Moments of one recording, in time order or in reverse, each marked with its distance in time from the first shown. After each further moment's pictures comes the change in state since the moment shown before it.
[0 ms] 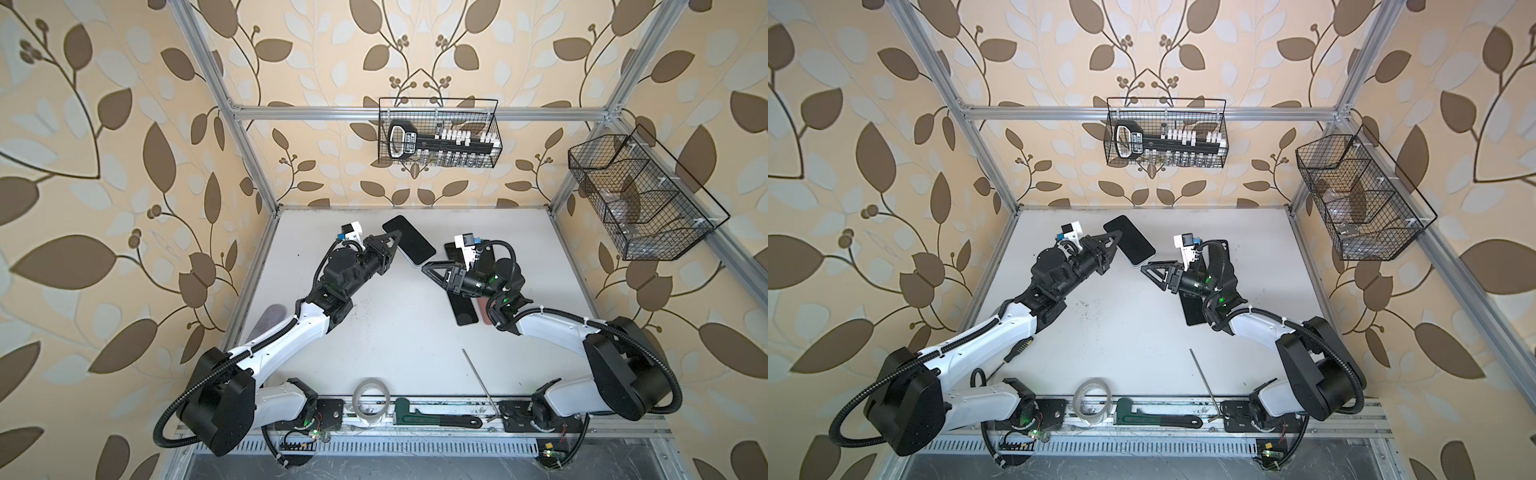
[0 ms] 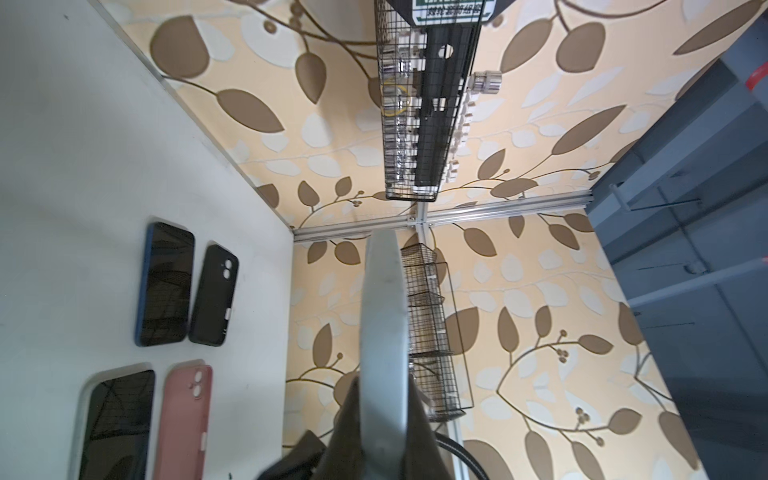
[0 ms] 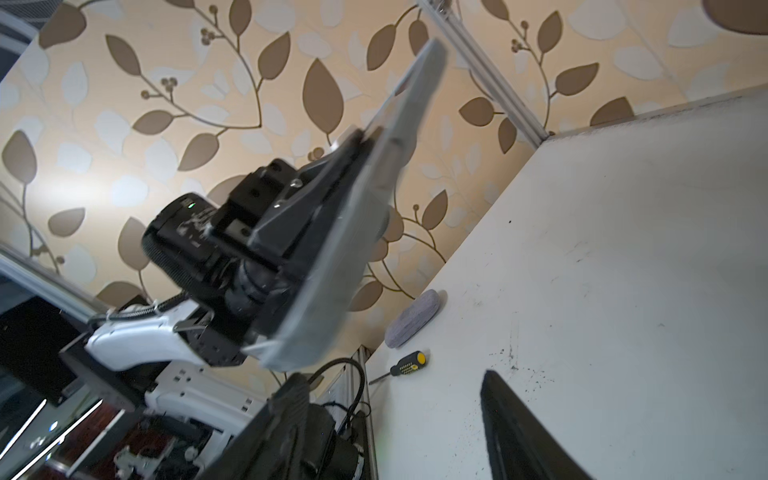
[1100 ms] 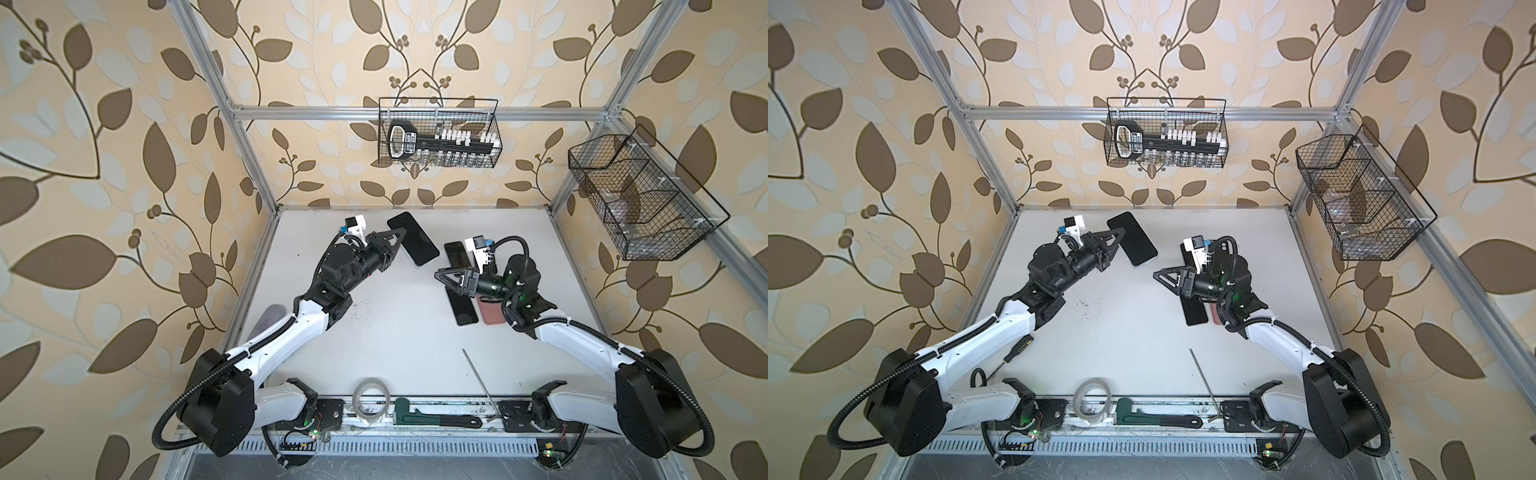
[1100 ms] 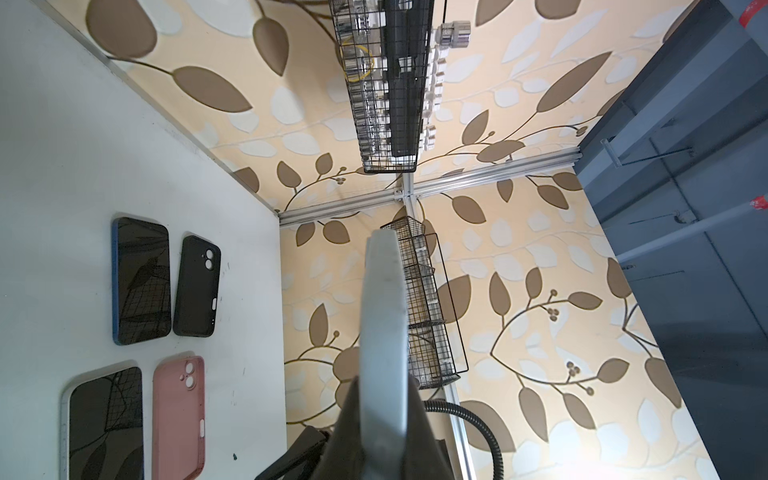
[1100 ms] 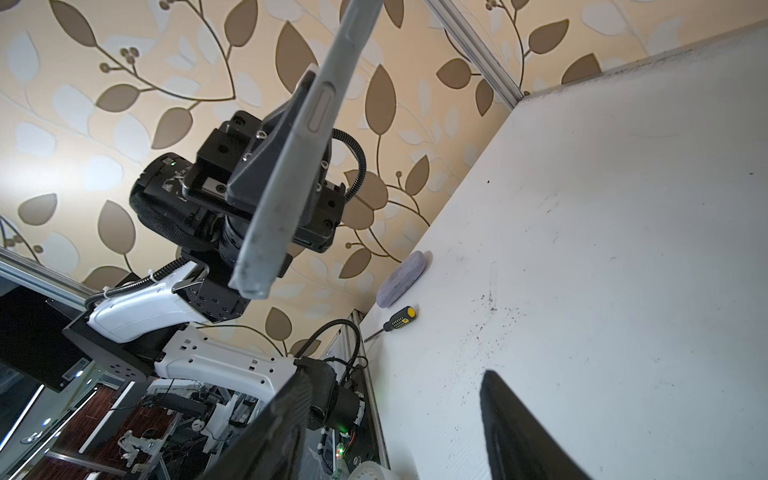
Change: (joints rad) left arm 0.037 0.005 0.043 -0.037 0.072 0.080; right arm -0.074 -0.226 0.008 -0.365 -0.142 -0.112
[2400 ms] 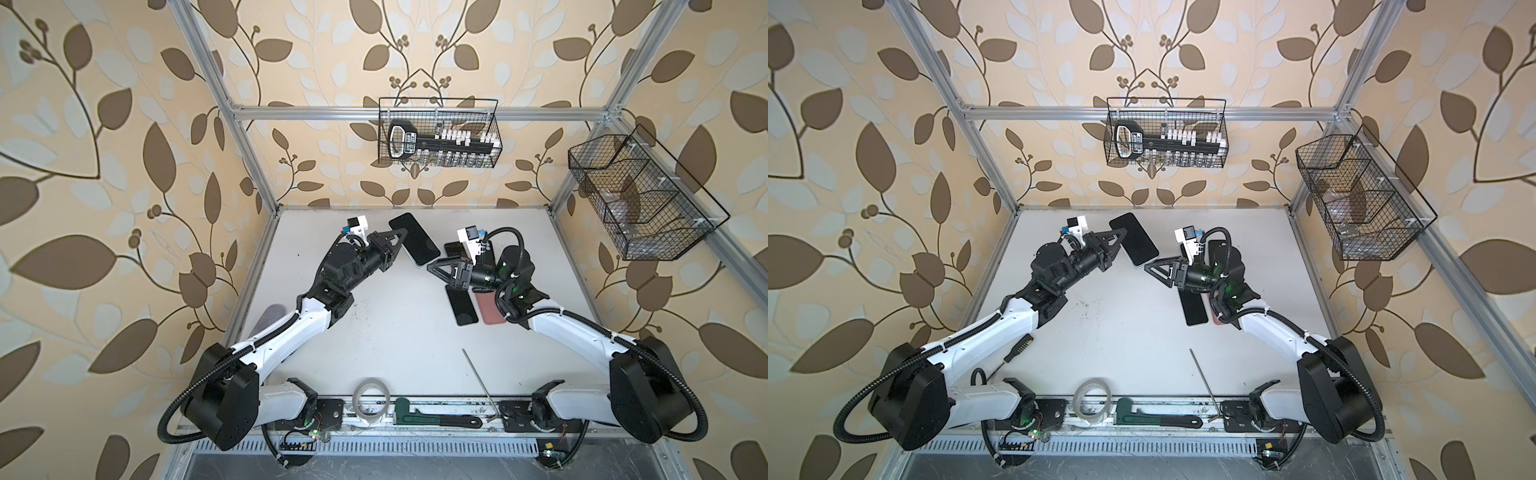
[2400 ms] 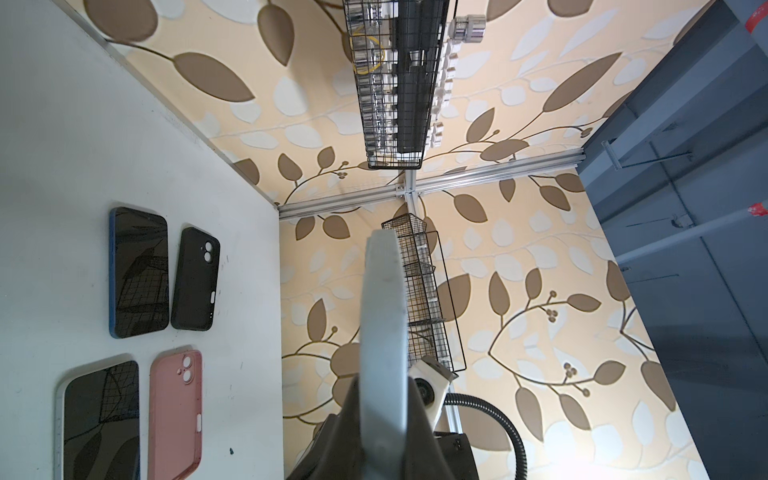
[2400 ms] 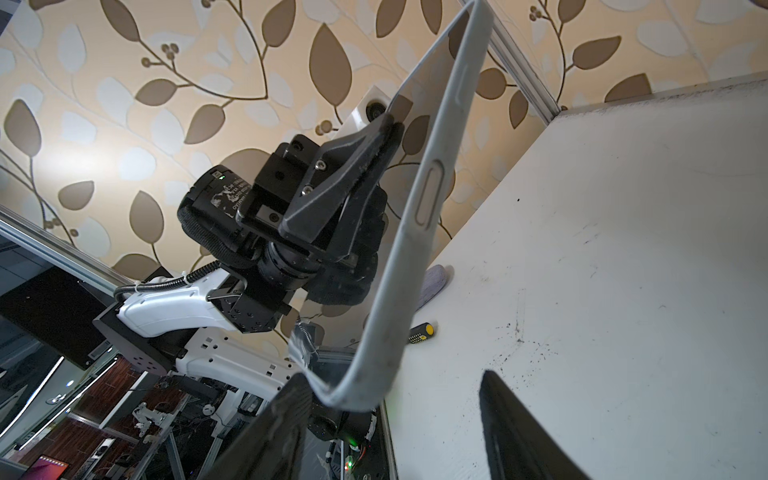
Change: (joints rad) left arm 0.000 0.029 0.000 0.027 0.025 -0.029; right arm 0.043 0.074 0.099 0.043 -0.007 0.008
